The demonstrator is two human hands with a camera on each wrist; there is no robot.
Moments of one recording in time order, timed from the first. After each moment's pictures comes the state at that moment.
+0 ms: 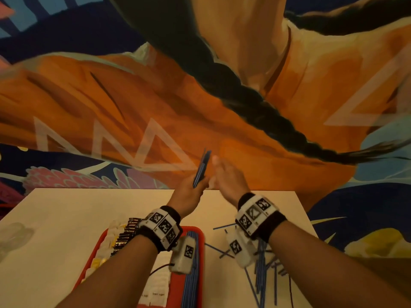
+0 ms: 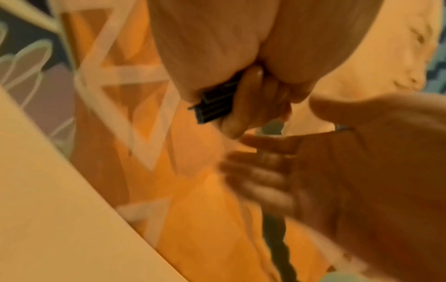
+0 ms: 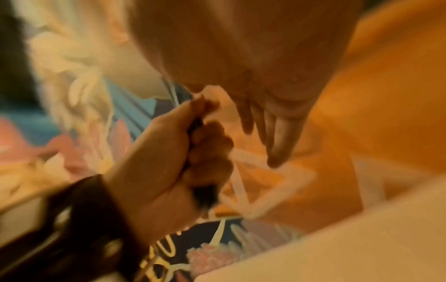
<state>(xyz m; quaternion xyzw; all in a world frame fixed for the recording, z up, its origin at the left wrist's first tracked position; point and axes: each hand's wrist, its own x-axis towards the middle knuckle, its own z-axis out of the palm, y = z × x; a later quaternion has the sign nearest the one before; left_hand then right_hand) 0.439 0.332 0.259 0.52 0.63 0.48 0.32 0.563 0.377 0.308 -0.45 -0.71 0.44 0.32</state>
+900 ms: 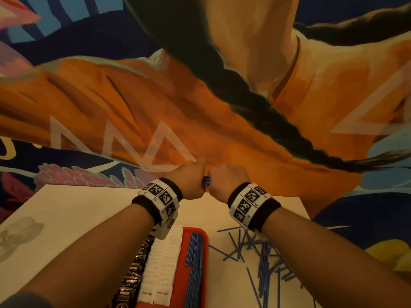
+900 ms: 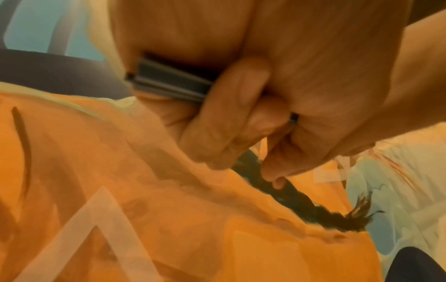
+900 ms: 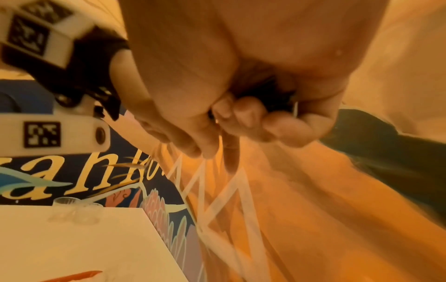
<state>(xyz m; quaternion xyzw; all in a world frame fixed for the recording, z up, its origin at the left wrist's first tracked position) 0.414 0.334 0.326 0.68 0.72 0.08 0.07 0.545 0.371 0.336 -0.41 -0.91 -0.04 0.01</state>
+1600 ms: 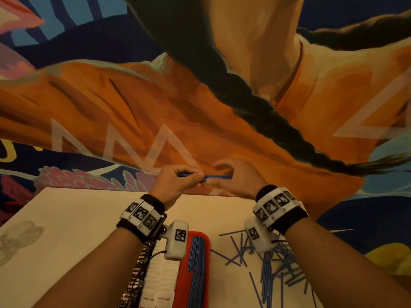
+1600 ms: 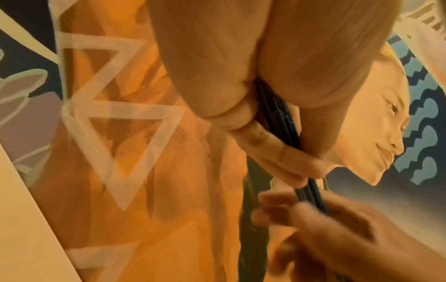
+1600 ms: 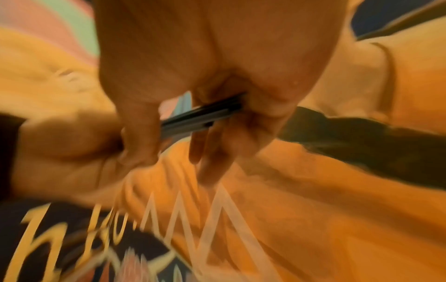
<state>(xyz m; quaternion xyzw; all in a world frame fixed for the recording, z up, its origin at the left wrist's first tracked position) 0.393 0.305 0.308 0.46 0.53 0.61 0.36 0.570 0.395 0.333 -0.35 -0.85 0.31 0.23</state>
